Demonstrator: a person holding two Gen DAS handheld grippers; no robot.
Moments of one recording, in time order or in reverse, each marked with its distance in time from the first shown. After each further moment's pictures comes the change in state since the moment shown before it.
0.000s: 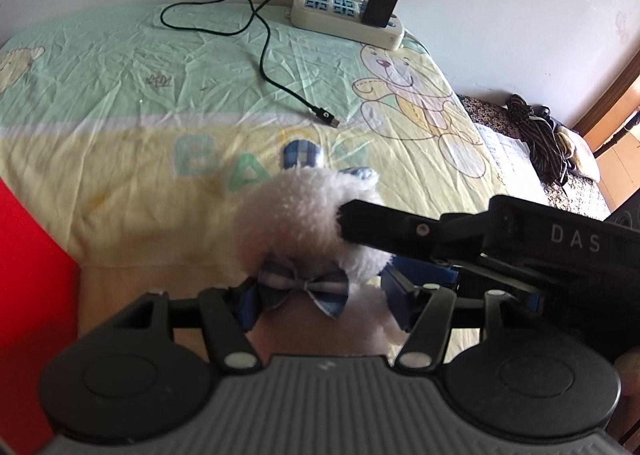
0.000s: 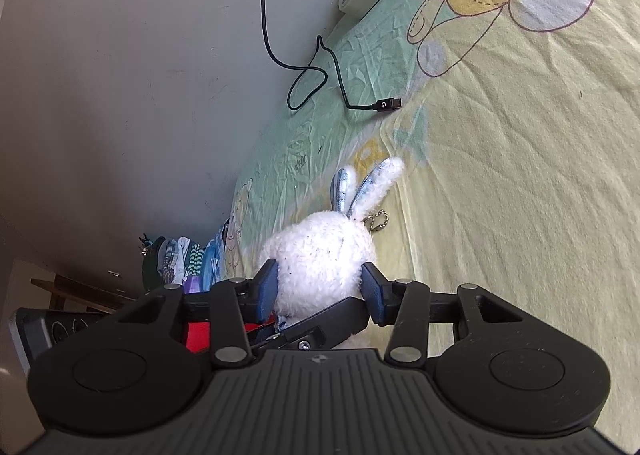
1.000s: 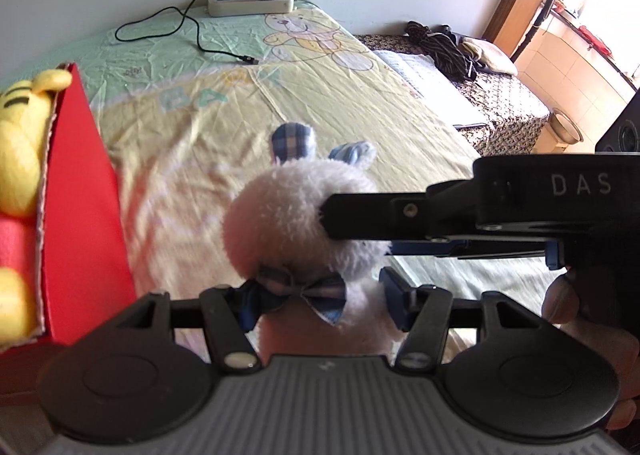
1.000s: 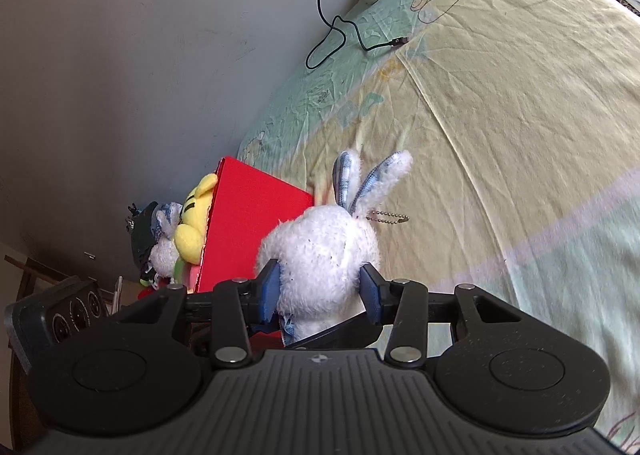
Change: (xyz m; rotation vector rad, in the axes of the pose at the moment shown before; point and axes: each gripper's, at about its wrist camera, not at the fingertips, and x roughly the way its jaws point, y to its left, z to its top) left arm -0.119 0.004 -0.120 0.308 0.050 -0.126; right arm -0.061 0.081 -0.162 -0.041 -0.089 -0.131
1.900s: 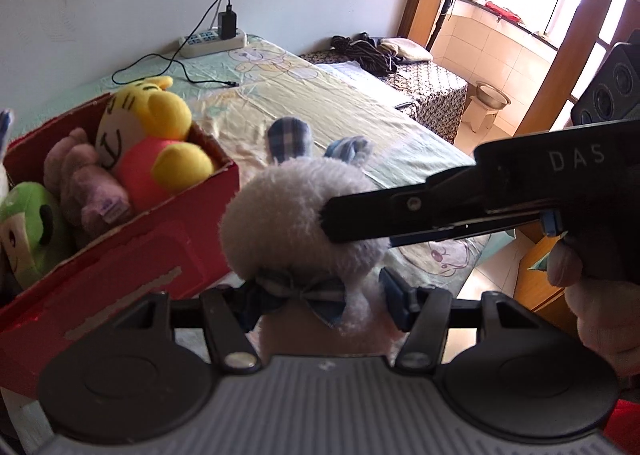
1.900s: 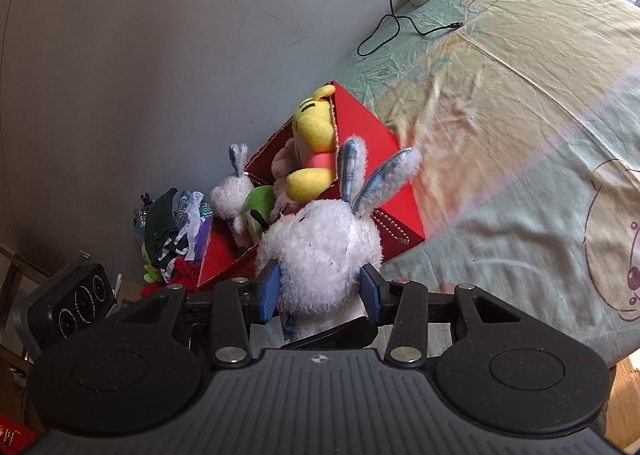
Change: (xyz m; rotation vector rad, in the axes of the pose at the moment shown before) left arm -0.144 0.068 -0.091 0.228 -0.087 -0.140; right arm -0.003 0.129 -0.132 -0.079 -0.107 -0.020
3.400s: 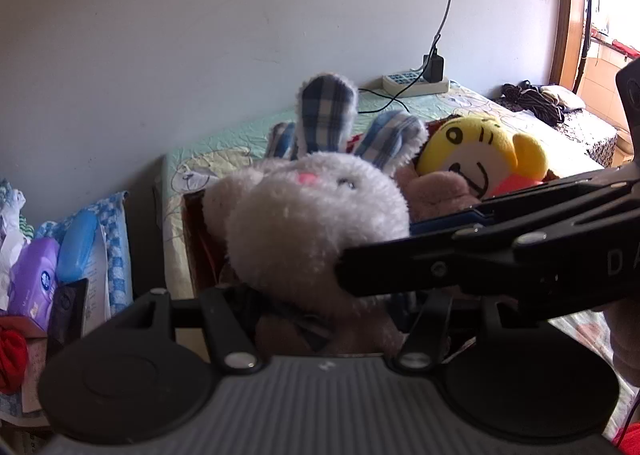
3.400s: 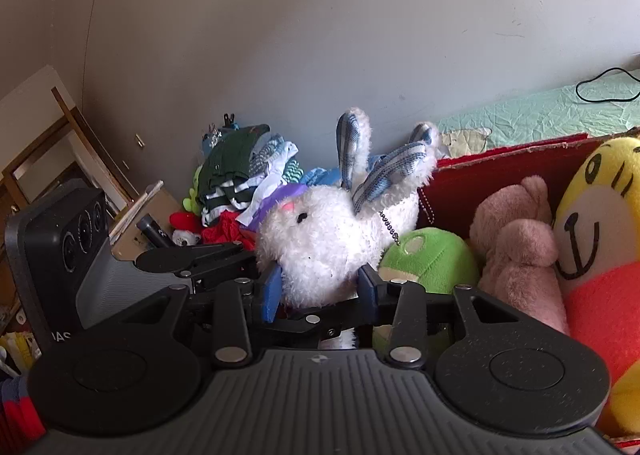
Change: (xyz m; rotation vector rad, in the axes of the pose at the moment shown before) left arm -0.040 0.198 -0.016 -0.075 -0.126 0.421; right arm 0.202 0.110 0.024 -0.496 0.101 0.202
